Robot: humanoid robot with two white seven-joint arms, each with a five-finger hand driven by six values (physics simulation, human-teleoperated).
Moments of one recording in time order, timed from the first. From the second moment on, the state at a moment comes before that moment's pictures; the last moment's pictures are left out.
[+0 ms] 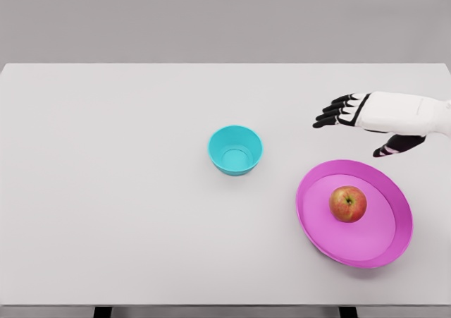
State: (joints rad) left arm 0.00 0.00 -0.18 -0.07 0.21 0.16 -0.11; right arm -0.76 -1.14 0.83 -1.65 0.08 -0.61 0.47
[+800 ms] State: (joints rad) left arm 0.00 0.00 -0.18 -0.07 0.21 0.16 -0.11; right arm -0.76 -1.22 1.16 -1.62 0.10 -0.61 0.36
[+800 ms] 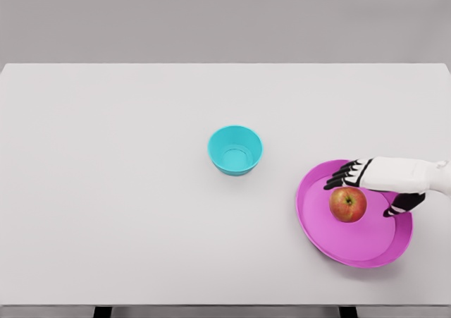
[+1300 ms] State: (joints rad) left arm 0.00 0.00 -0.18 -0.07 0.21 0.16 -0.11; right arm -0.77 -1.16 1.20 -1.62 0.13 -0.61 0.36
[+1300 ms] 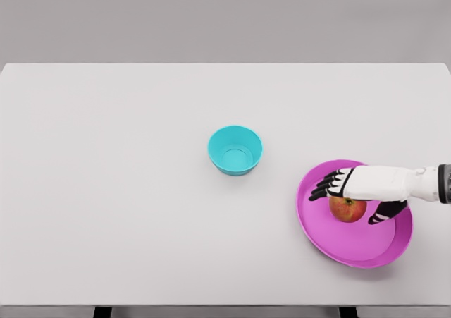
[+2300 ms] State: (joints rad) left arm 0.00 0.00 -0.18 -0.07 0.21 0.16 -0.11; right arm -0.80 -1.11 1.16 -1.60 0.15 -0.61 0.47
